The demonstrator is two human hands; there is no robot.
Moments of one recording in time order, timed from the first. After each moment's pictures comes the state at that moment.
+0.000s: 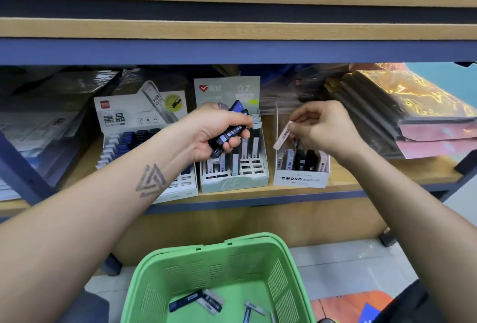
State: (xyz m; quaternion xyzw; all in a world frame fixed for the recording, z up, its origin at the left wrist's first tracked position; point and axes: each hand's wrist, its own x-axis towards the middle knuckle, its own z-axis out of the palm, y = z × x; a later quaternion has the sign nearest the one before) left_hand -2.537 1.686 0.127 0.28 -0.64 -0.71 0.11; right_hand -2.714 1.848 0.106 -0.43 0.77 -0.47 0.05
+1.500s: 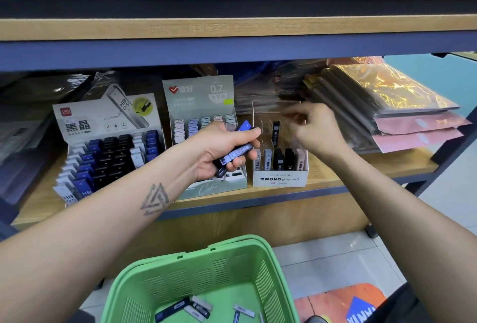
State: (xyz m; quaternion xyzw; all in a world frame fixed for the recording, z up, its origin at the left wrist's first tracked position) left_hand -2.577 1.721 0.099 0.24 -0.65 -0.72 0.05; right_hand -2.750 1.861 0.086 -0.43 0.81 -0.41 -0.06
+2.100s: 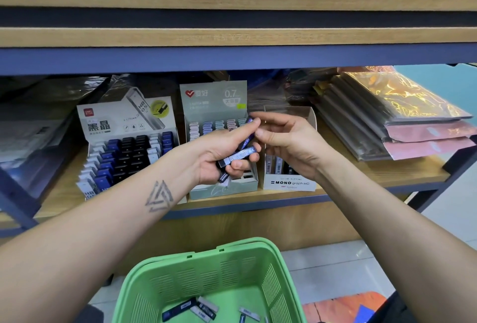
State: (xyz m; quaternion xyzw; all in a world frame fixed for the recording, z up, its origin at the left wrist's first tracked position) left_hand -2.559 1.715 0.104 0.22 -0.60 -0.77 -0.02; right_hand -2.697 1.836 0.088 -0.41 0.52 -0.66 0.37
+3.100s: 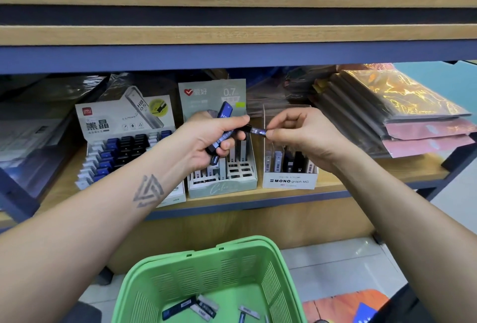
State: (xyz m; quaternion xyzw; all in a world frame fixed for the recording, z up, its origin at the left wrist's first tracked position) left_hand -2.554 1.703 0.118 0.28 -0.60 -0.74 0.15; right_hand -2.715 1.854 0.103 -0.45 0.62 -0.58 0.26
